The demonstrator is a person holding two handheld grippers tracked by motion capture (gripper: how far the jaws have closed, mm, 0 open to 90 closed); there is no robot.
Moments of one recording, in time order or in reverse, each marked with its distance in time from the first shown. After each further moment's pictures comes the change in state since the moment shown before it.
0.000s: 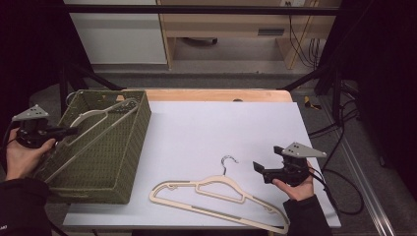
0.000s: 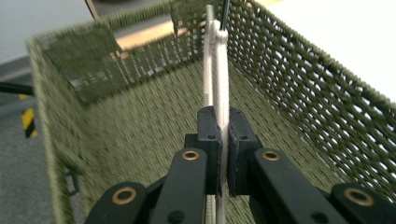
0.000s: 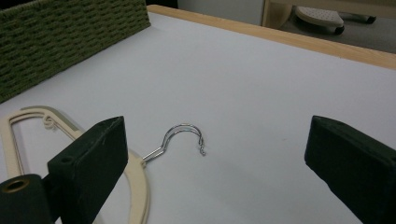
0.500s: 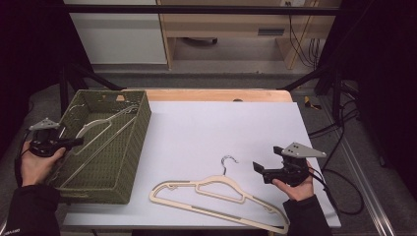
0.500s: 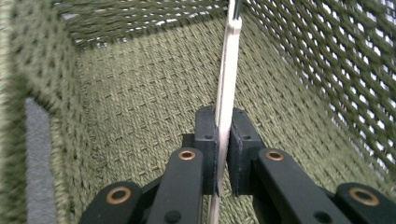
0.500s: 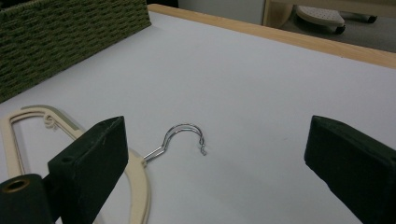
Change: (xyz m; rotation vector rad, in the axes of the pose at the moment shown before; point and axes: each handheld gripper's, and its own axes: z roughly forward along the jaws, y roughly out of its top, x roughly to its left) left arm 0.006 -0.036 0.025 0.052 0.080 -0.136; right arm 0.000 0.000 0.000 0.002 0.001 -0.008
